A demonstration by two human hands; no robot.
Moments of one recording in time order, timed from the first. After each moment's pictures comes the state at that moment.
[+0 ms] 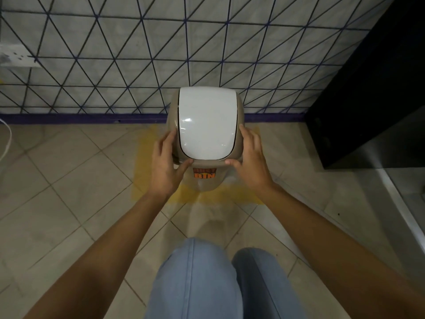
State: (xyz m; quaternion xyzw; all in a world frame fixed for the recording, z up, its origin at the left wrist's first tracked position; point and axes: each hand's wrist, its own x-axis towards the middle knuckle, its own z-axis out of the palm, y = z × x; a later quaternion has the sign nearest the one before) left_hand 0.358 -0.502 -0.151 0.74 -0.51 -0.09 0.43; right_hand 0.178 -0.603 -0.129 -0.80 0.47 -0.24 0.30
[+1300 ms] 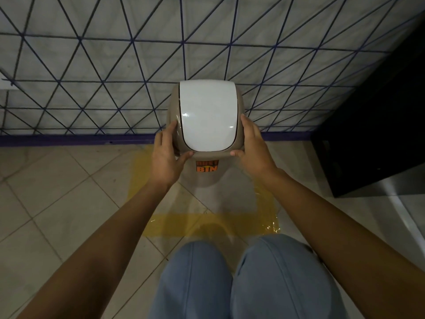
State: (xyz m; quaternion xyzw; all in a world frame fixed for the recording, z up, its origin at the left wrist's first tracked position) left_hand 0.411 -0.618 -0.145 0.76 -0.49 -0.12 0.41; right_hand 0.231 -0.725 -0.117 -0.81 0.47 -0.18 0.30
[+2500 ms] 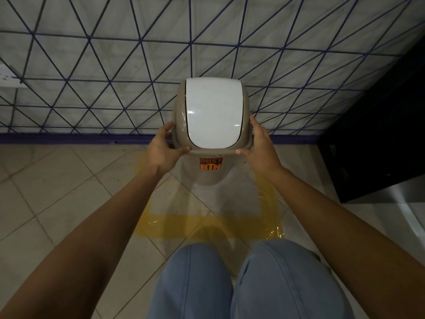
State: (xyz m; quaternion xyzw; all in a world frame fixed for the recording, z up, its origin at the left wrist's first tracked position) left_hand 0.437 -0.632 -0.141 0.76 -0.34 -0.31 0.47; right_hand 0.231 -0.741 -0.133 -0.77 0.48 -0.22 0.37
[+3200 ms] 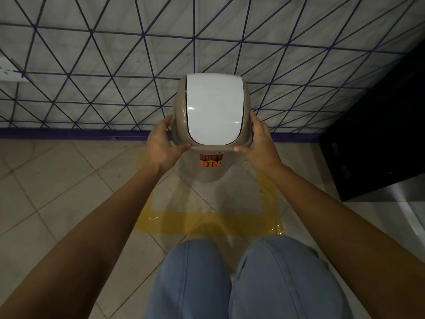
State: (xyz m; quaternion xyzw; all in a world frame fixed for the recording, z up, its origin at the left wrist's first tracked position) left_hand 0.444 -0.628 -0.148 0.79 -0.39 -0.23 0.42; right_hand 0.235 -0.735 -0.131 -0.78 0.47 -0.22 0.35
